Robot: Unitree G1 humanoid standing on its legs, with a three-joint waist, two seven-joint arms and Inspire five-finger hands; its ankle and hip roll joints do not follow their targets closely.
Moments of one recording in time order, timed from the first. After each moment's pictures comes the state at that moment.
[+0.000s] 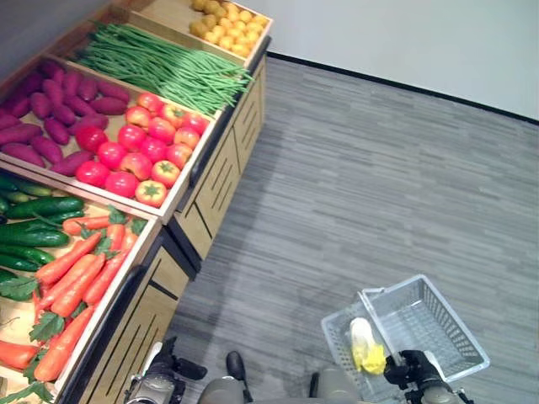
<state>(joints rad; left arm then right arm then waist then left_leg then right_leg) -0.10 0.29 -0.19 1.28 0.00 -0.08 0.19 0.02 -0.38 0.15 1.19 0.04 -0.12 -0.16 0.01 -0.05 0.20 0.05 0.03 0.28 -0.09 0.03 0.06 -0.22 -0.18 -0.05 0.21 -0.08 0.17</state>
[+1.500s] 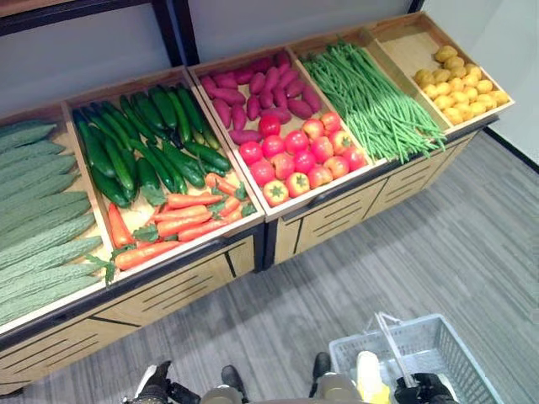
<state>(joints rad) -0.04 0.29 -0.16 1.31 0.05 -0.08 0.16 0.05 -0.39 0.10 1.26 0.03 -0.11 -0.15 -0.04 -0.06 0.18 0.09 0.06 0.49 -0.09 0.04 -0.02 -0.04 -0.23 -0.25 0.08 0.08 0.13</state>
